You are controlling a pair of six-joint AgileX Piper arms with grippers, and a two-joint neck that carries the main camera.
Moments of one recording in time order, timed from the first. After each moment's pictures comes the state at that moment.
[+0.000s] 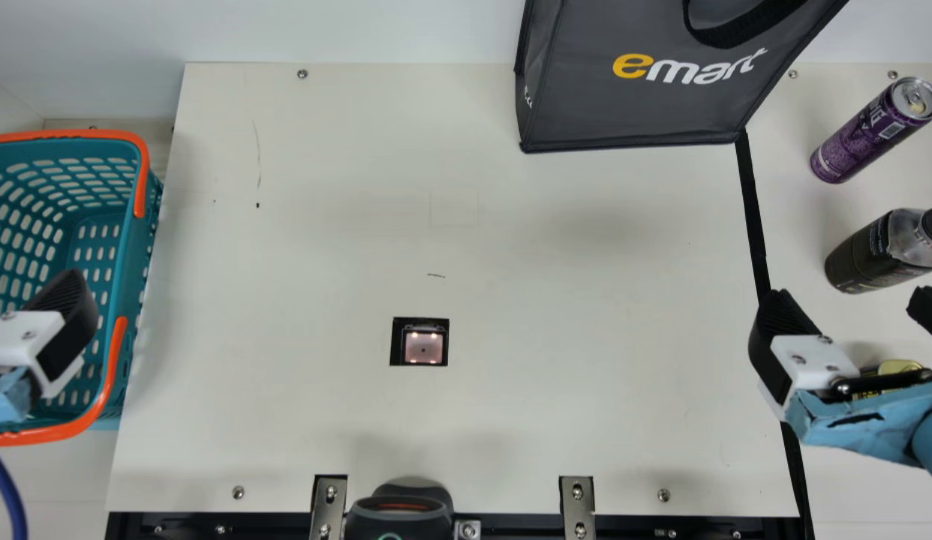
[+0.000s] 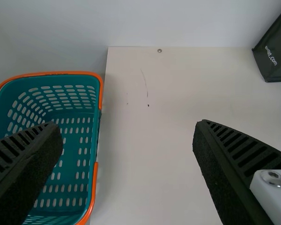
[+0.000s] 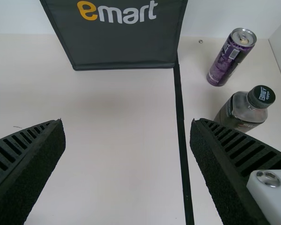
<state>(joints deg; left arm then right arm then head) -1.5 43.4 -69.0 -1.5 69.5 0.0 0.7 42.6 -69.8 -0.8 69.5 0.0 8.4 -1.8</state>
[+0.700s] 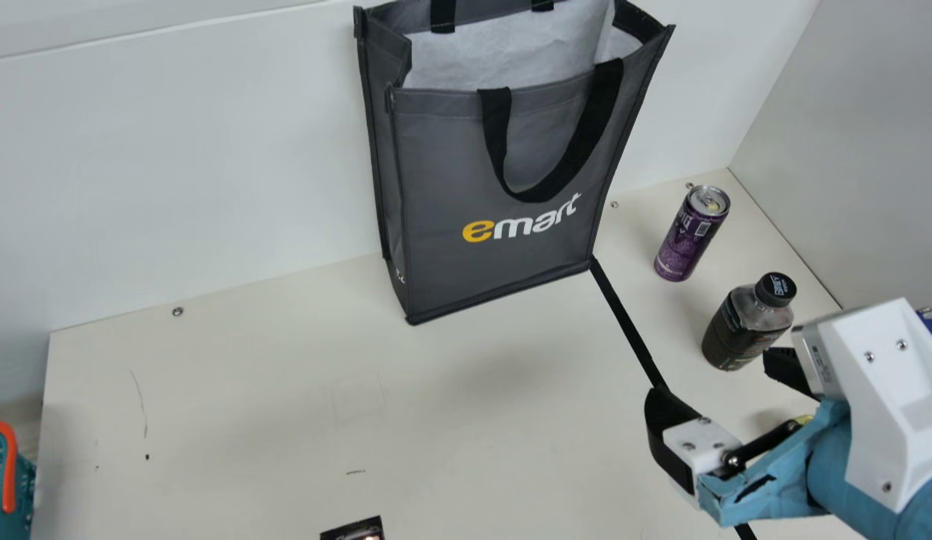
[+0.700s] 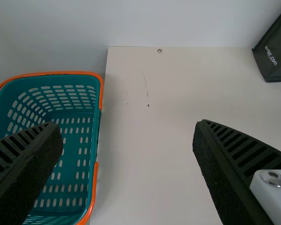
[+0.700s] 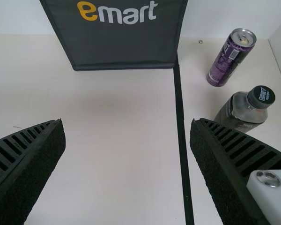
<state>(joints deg) -1.5 43.4 -69.0 -1.5 69.5 0.0 0.7 42.6 -69.8 -0.8 69.5 0.0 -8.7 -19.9</state>
